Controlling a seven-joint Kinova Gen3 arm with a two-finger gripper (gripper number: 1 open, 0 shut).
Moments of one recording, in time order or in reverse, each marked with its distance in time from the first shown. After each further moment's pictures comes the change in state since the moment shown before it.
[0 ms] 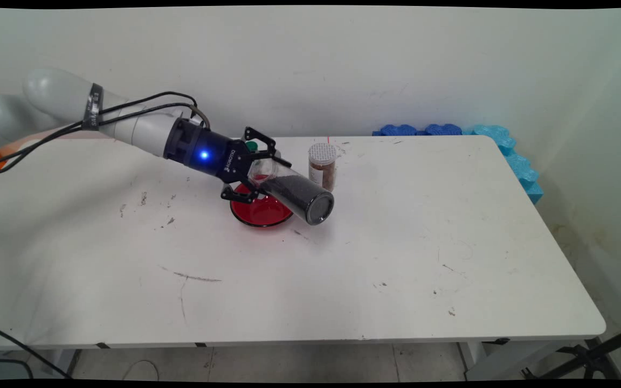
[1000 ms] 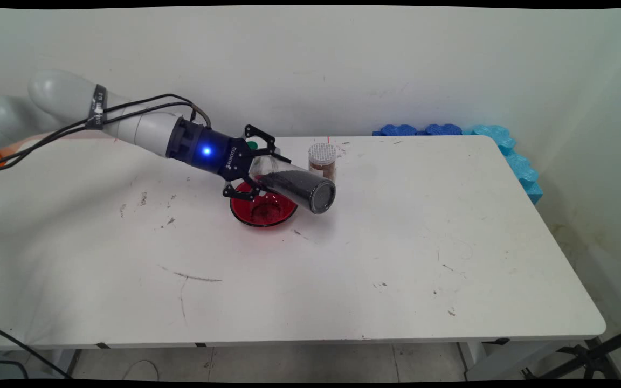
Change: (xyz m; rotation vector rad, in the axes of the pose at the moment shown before) arm 0.011 0.000 0.001 -0.018 0.007 -0.113
